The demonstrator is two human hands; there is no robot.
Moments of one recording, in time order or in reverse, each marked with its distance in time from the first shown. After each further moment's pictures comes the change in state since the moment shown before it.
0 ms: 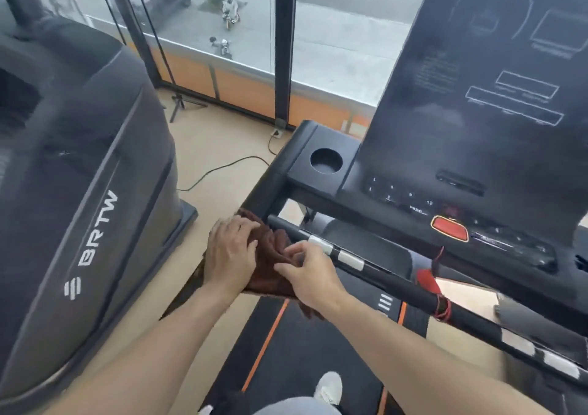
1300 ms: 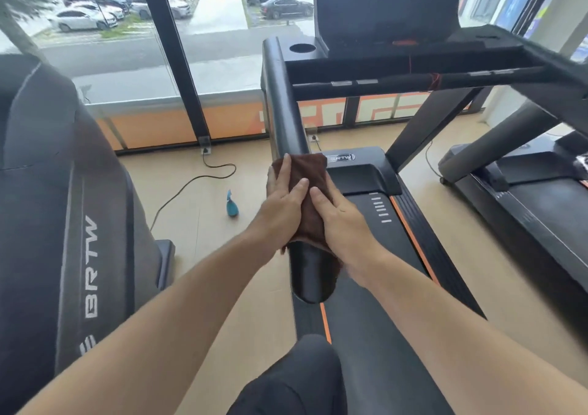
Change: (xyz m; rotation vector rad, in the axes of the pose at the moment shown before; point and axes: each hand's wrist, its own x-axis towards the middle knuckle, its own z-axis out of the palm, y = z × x) left_hand -0.216 -0.196 -0.096 -0.896 -0.686 0.111; right_hand -0.170 0.020 0.380 0.778 0.575 -0.197
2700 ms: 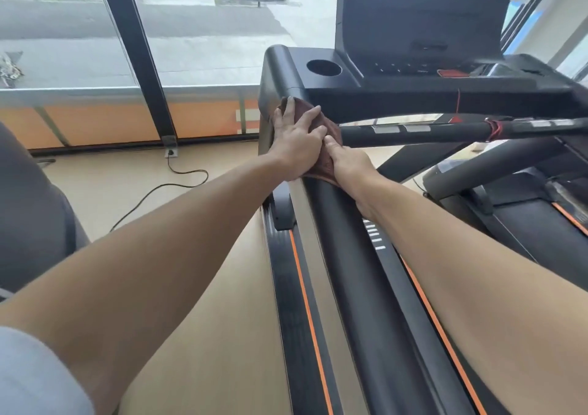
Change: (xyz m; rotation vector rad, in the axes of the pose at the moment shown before) left_hand 0.348 0.022 -0.056 0.340 -0.084 0.149; right_hand 0.296 -0.080 0.041 -0.399 0.256 0.209
